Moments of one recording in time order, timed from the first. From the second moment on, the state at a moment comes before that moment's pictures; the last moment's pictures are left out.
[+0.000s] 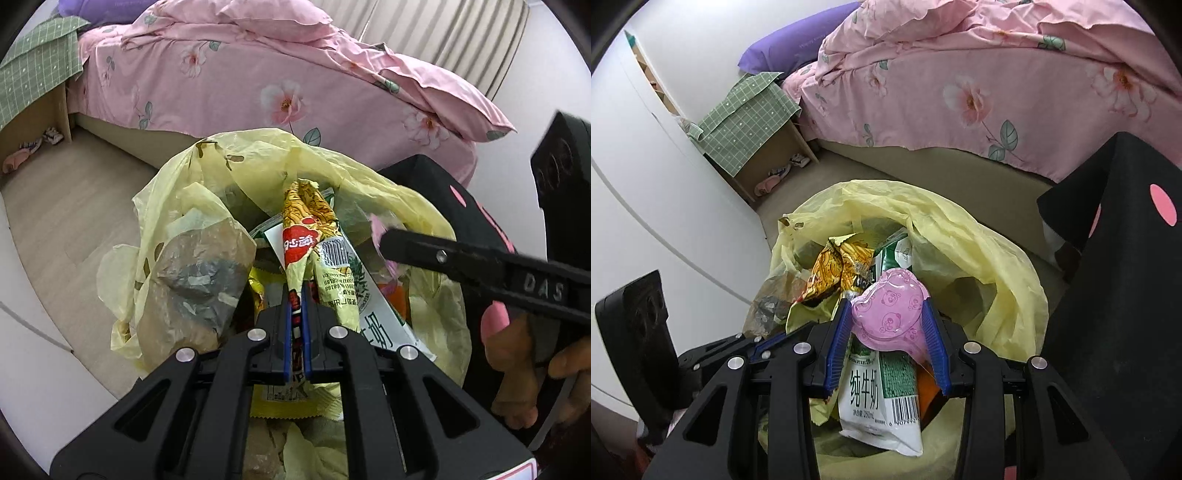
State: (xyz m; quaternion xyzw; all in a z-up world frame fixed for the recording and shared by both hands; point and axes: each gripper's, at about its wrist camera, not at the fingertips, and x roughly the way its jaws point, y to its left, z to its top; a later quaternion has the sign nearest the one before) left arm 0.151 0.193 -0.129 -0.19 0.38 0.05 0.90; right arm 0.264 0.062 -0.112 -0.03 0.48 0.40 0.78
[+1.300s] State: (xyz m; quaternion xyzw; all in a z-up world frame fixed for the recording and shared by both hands) left arm 0.108 -0.062 0.006 -0.08 0.30 -0.15 0.94; right arm 0.137 -0.276 0.058 -0.06 0.28 0.16 0.94
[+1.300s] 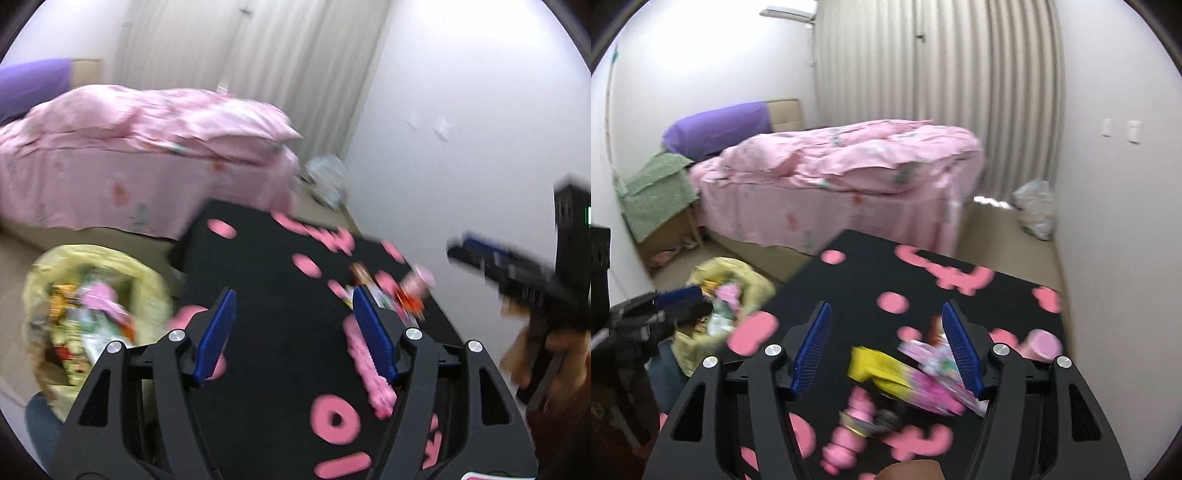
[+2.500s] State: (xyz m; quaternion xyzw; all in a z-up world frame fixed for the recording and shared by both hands) left arm 0.288 -0.187 -0.042 0.00 0.38 -0.37 0.85; right arm 0.228 -0.393 -0.095 0.06 0.41 0.05 0.91
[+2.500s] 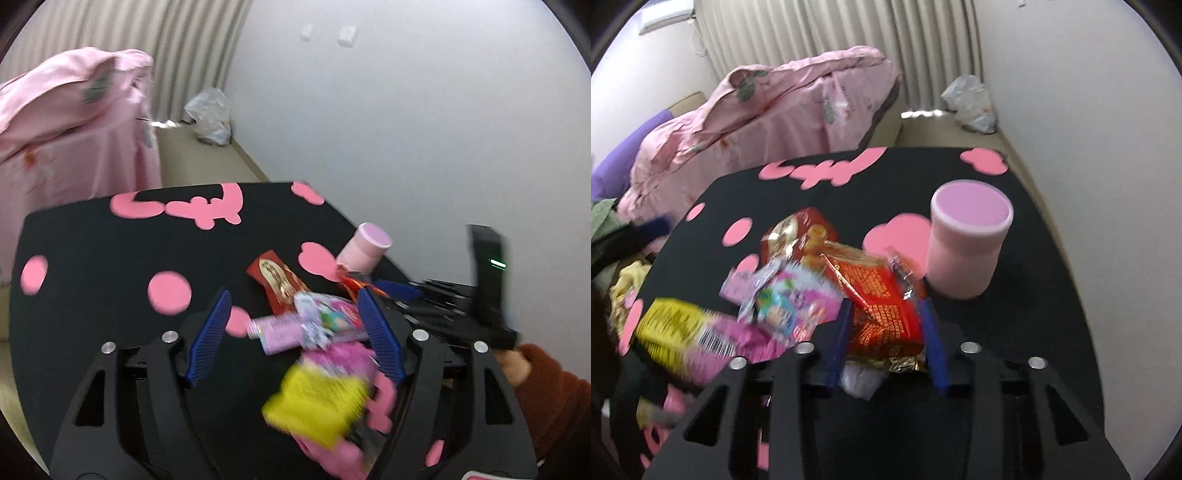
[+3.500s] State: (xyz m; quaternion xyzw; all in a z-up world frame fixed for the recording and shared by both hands) left arm 0.250 -0.105 -0.054 -0.11 0.41 -0.25 0.87; right arm 0.148 -0.344 -0.041 0.02 0.33 0.07 0.94
